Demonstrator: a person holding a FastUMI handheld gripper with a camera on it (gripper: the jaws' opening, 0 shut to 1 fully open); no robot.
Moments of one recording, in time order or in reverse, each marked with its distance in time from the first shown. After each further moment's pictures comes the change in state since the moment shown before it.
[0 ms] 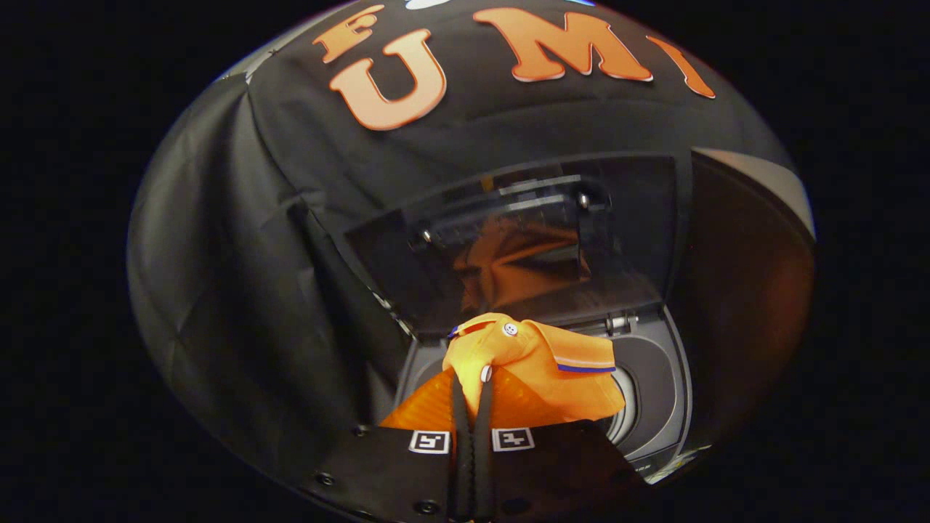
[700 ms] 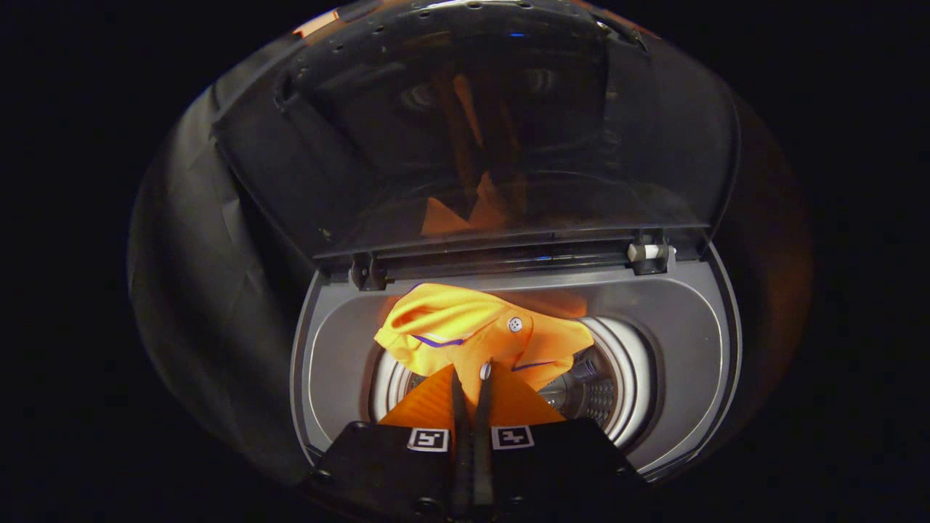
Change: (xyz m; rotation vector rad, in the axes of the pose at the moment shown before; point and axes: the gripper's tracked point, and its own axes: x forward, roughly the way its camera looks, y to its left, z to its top) arm 0.025 -0.030 -0.061 -0.031 0.266 -0.131
